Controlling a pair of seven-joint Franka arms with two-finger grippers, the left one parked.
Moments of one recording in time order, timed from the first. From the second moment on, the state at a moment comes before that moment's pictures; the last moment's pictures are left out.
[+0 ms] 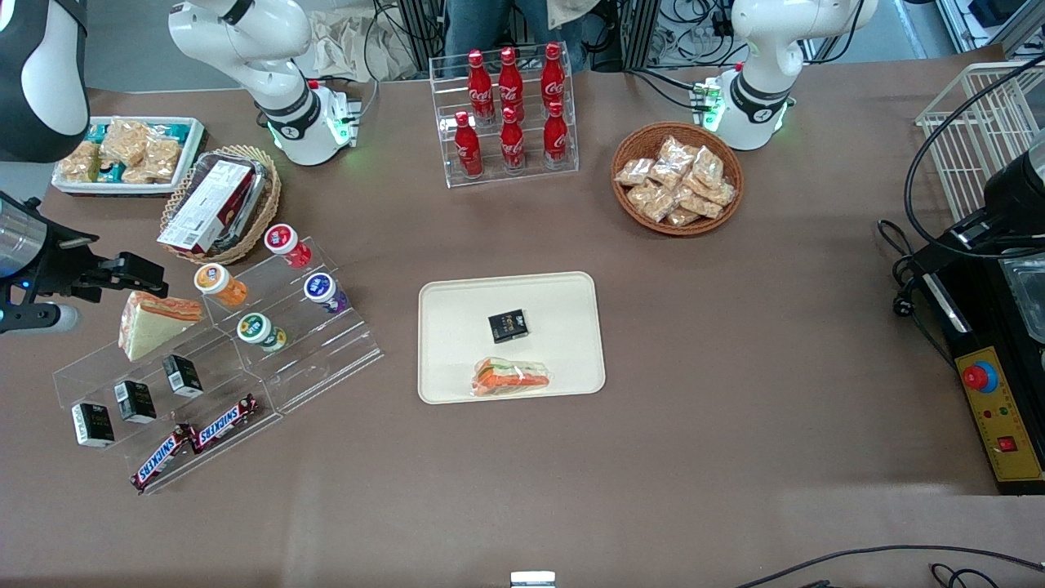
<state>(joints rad) -0.02 0.09 0.00 -1.56 0.00 1.59 -0.04</state>
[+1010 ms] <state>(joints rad) -0.02 0.05 0.01 -1.88 0.00 1.96 -0.20</state>
